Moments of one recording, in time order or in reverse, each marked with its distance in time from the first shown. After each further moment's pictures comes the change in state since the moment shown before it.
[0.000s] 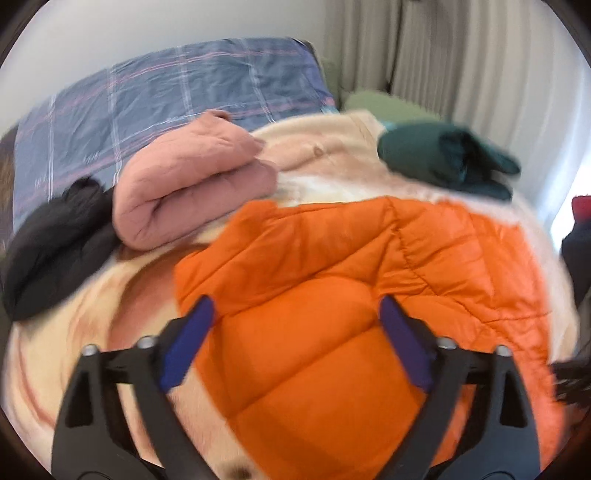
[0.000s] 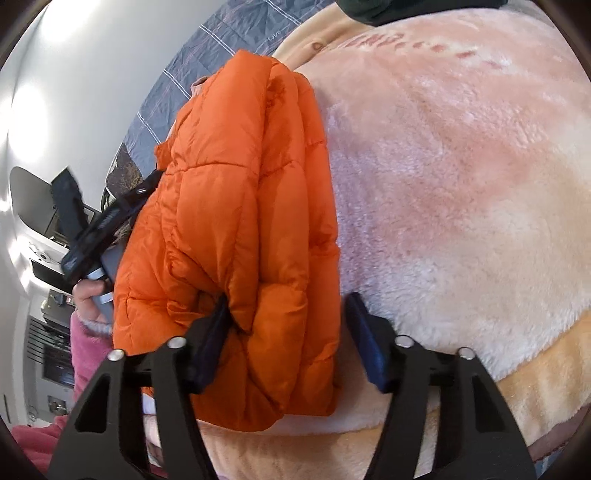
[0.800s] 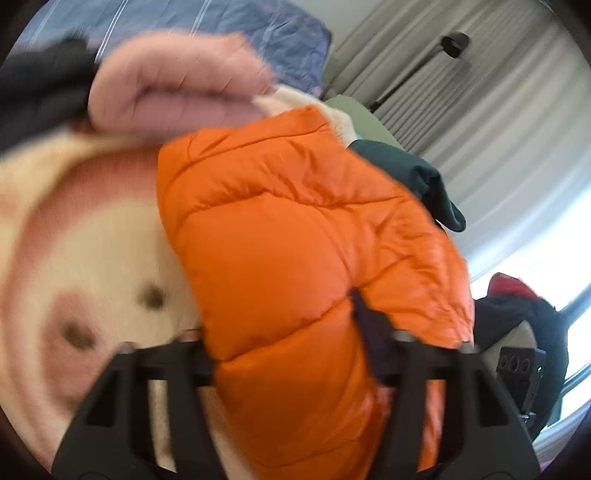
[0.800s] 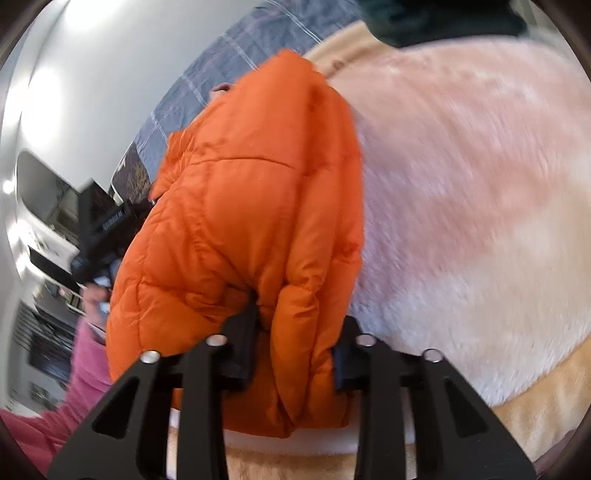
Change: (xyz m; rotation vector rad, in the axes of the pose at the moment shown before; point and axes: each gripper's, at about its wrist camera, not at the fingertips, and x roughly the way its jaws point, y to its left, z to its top) left arm 0.017 0.040 -0.021 -0.327 0.088 -0.371; right arm 0.013 0.032 -0.012 -0.113 -0.090 -0.017
